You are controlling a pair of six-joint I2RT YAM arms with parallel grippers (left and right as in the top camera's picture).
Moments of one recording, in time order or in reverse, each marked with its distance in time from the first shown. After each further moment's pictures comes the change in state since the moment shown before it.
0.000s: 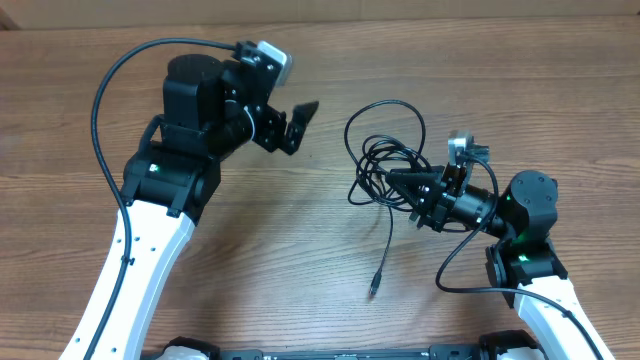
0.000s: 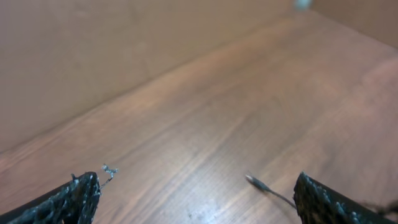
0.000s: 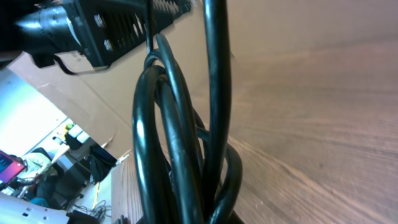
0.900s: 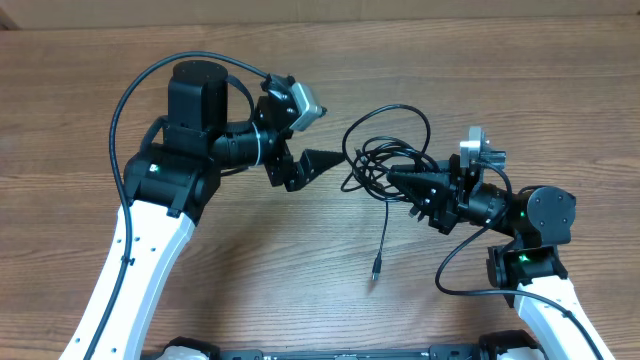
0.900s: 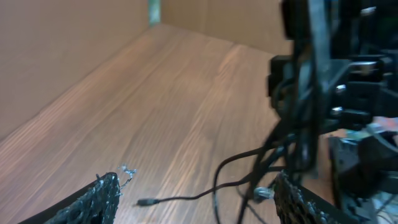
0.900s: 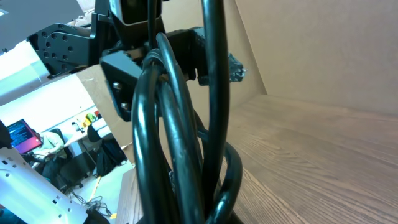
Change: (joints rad) left arm -0.001 0.000 0.000 -0.085 0.552 0.208; right arm 0.000 0.000 0.002 0.321 -0.076 0.098
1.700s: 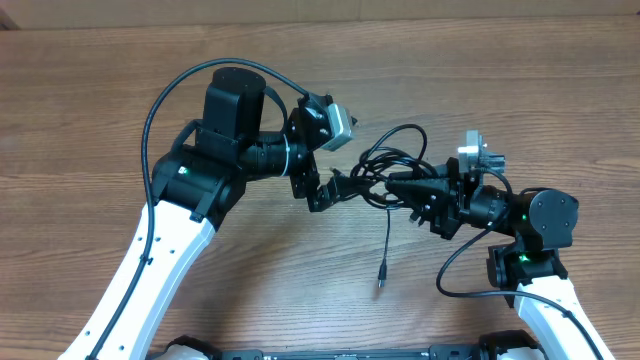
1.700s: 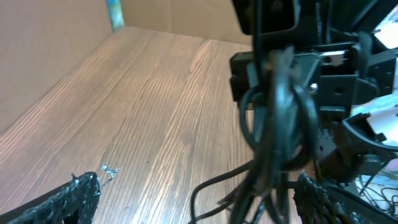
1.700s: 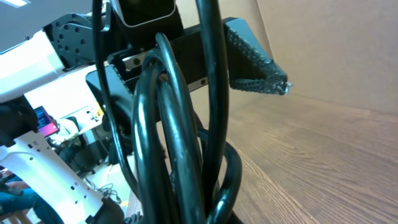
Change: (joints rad) left arm -0.123 0.018 0.000 0.008 -0.028 0.057; right arm 0.000 0.000 0.000 0.046 -0.070 0.018
